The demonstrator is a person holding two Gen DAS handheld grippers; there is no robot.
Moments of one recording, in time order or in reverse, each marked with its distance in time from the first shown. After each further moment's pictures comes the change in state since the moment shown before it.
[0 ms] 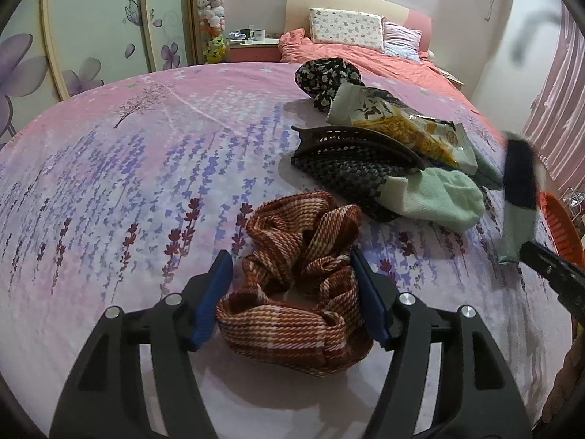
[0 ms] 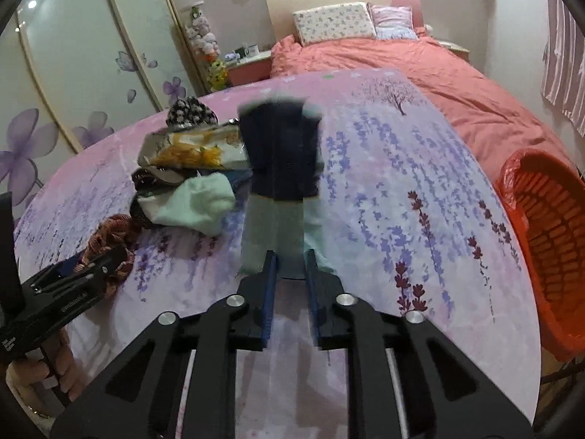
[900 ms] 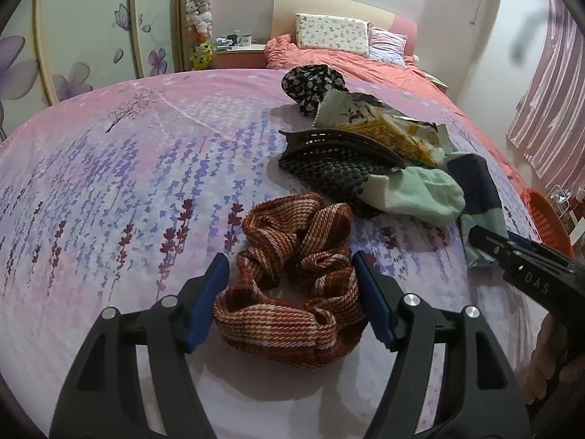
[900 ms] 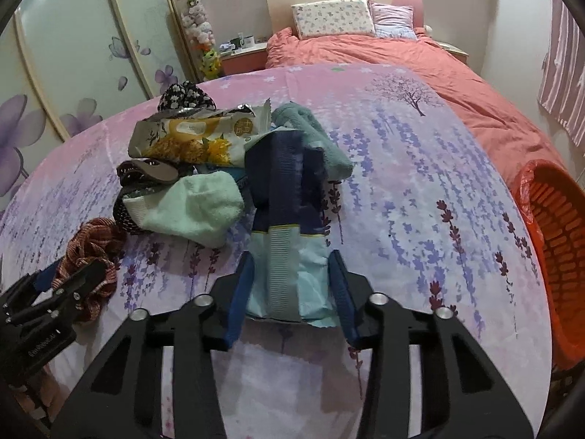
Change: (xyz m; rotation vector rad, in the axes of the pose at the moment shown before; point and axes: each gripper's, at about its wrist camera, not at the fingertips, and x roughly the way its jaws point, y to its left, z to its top) left arm -0.007 -0.002 -0.005 0.027 -0.026 -0.059; right arm 0.028 0.018 0.004 -0.021 0.031 -0.045
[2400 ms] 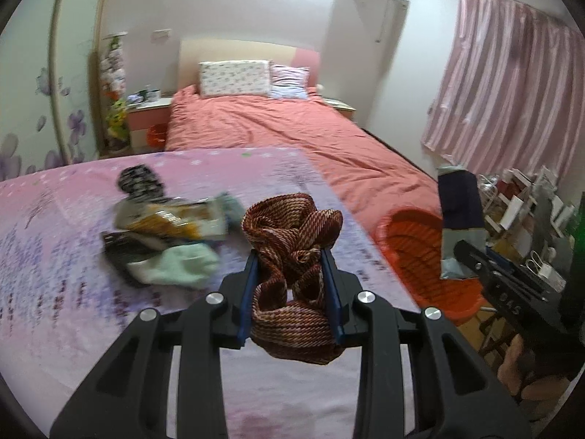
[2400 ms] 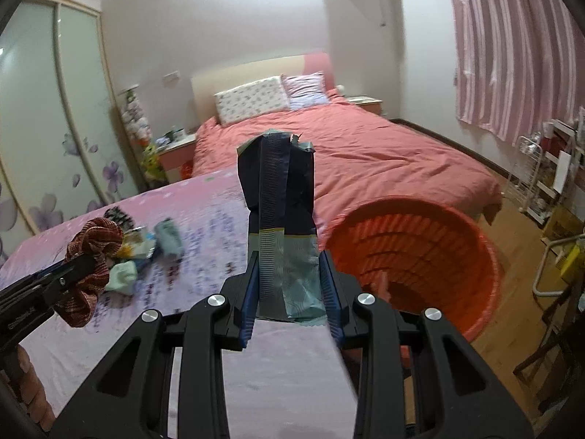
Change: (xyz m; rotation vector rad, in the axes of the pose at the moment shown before) left arm -0.092 -0.172 0.027 0.175 -0.171 -0.303; right arm -0.137 -0.137 -0.019 0.184 -0.328 -0.206
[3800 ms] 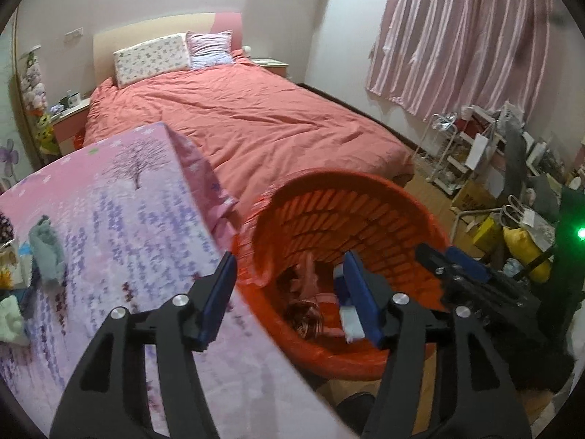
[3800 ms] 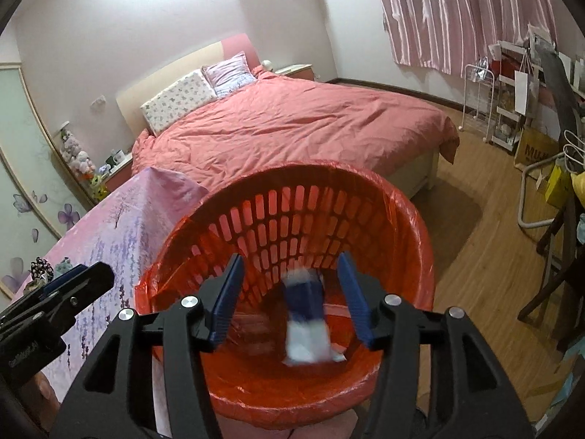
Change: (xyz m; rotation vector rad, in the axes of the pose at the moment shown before) left arm 0.159 -0.164 0.002 0.181 0.162 -0.146; right arm 0.050 -0.143 -0.014 0.260 0.093 -0.115
